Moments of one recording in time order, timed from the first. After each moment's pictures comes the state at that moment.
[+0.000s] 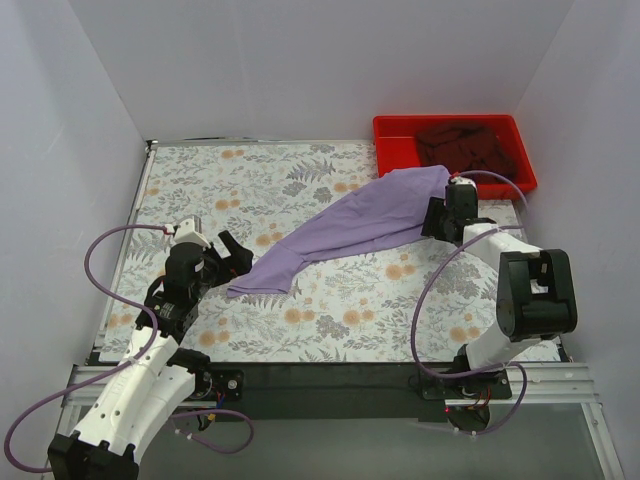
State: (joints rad) left arm -0.29 0.66 0.54 -0.37 -0.08 -0.60; right arm 0.10 1.58 0.86 -0.12 0.12 0.26
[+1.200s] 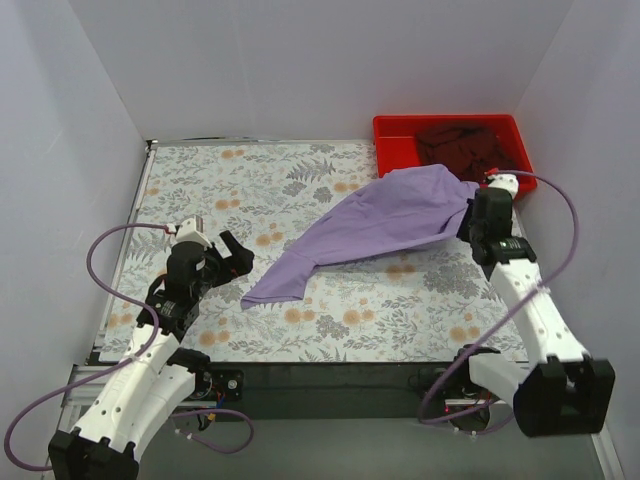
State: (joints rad) left arm -0.29 0.67 0.54 -0.37 -0.07 -0.60; right arm 0.09 1.12 0.86 -0.39 0.30 0.26
